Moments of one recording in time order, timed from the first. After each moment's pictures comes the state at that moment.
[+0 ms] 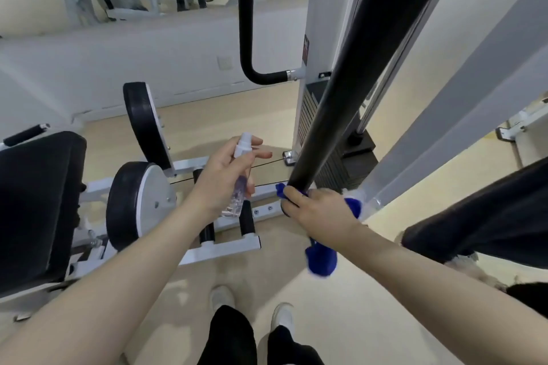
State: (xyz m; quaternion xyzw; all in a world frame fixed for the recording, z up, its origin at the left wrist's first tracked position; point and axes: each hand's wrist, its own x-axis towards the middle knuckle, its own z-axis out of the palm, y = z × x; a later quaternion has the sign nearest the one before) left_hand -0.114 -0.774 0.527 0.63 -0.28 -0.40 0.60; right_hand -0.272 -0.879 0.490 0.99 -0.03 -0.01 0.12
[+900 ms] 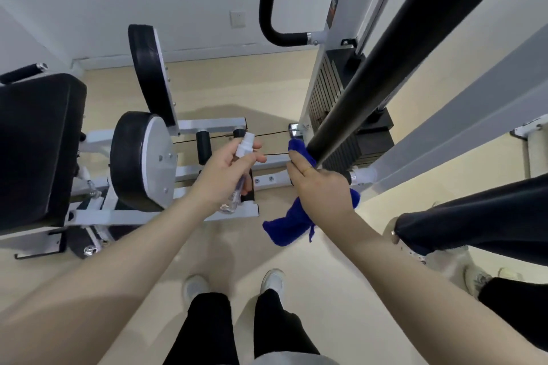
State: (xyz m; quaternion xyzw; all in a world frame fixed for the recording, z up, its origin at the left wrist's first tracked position) left_hand -0.123 -0.739 0.478 0.71 -0.23 -0.38 0.55; right_hand -0.258 -0.854 0.465 0.98 -0.18 -0.12 0.03
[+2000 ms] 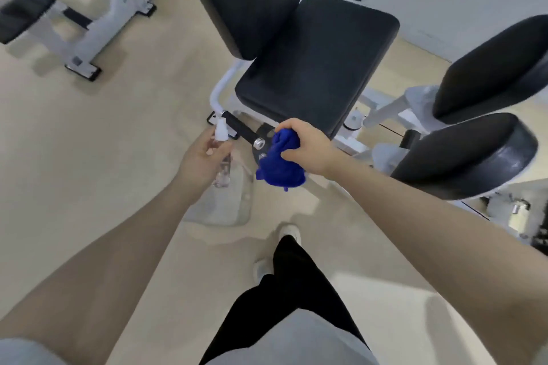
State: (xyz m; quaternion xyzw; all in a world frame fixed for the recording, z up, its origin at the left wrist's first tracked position) left_hand 0.037 -0.174 0.415 0.78 0.14 -0.14 0.59; right_hand 0.060 -0.385 0.431 0.86 0.03 -0.24 -0.45
